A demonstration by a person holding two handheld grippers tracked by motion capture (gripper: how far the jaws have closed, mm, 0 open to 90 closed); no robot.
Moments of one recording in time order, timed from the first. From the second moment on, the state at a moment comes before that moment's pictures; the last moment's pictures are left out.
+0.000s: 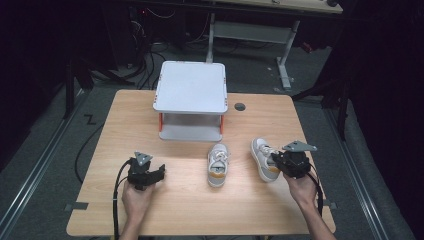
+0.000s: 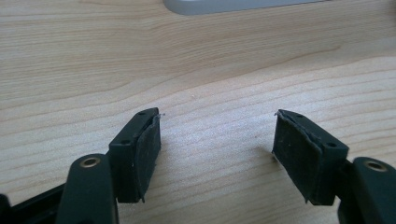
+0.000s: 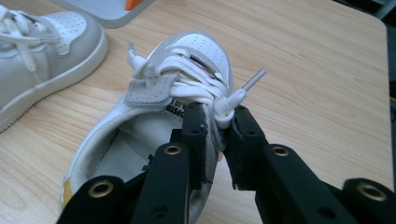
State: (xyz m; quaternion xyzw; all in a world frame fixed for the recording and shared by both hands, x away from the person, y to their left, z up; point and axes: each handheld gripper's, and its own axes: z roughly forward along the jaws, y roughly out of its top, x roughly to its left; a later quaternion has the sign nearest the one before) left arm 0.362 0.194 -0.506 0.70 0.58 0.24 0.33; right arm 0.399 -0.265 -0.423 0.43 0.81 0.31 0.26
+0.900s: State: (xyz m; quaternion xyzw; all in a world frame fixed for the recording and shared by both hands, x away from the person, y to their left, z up) left arm 0.362 0.196 -0.506 0.70 0.58 0.24 0.34; right arm 0.420 -0.196 -0.434 0.40 0.84 0.27 0.25
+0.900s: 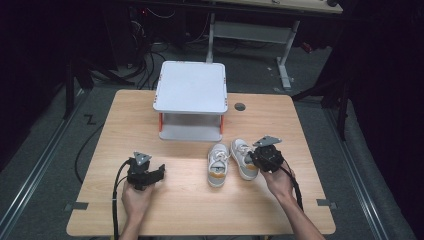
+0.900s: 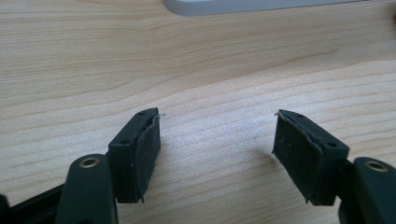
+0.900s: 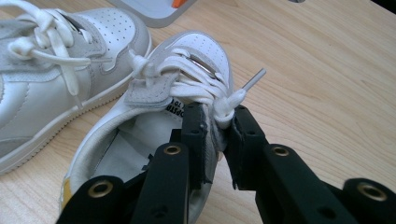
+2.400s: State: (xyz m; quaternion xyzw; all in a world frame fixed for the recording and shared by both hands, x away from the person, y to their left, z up) left arm 0.362 0.194 -0.506 0.70 0.58 0.25 0.33; right arm 0.397 -0.218 -0.431 0.43 0.81 0.37 0.17
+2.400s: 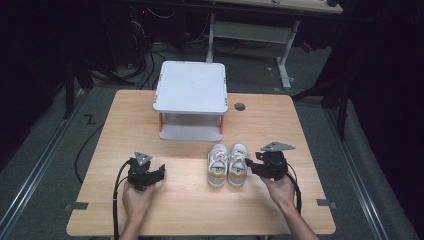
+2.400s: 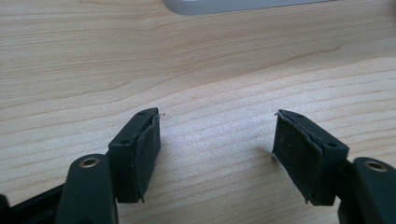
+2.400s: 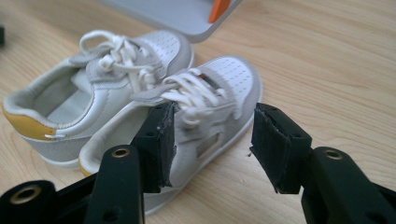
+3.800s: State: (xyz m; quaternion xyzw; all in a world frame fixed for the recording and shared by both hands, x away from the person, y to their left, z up) left arm 0.345 0.095 -0.445 0.75 0.49 0.19 0.41; right arm 0.405 -0.298 -0.501 0.52 0.75 0.32 0.24
